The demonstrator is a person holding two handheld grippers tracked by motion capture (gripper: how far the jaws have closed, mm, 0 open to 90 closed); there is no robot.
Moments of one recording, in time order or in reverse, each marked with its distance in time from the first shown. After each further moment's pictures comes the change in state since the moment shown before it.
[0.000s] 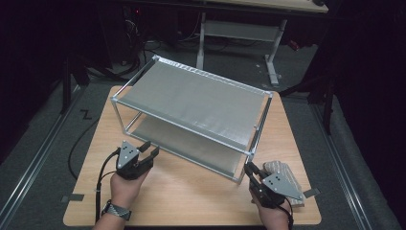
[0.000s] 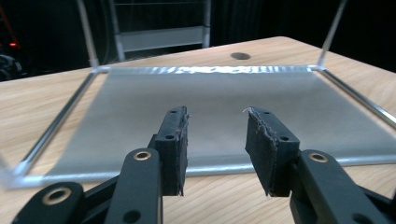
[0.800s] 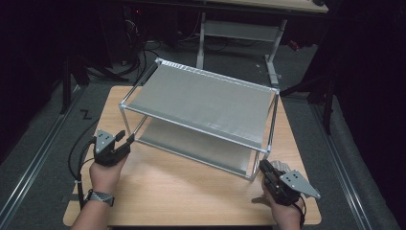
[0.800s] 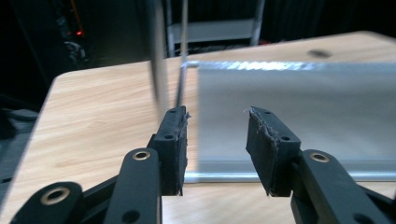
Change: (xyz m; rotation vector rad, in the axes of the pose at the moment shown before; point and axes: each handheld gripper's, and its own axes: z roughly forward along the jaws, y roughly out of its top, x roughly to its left) left arm 0.079 0.006 0.009 0.069 0.186 -0.002; right arm -0.037 -0.009 -0.009 -0.010 -0.058 0.079
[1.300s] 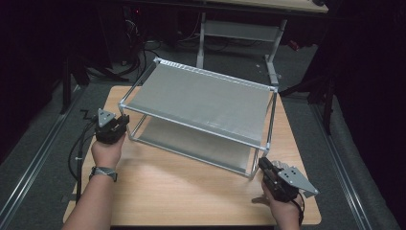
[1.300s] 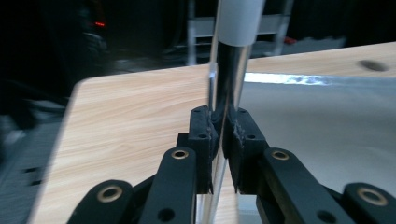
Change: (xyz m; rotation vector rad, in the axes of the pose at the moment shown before) left arm 0.026 0.024 0.036 0.005 0.075 -0.066; right arm 0.000 0.005 0.010 0.023 -0.017 -0.005
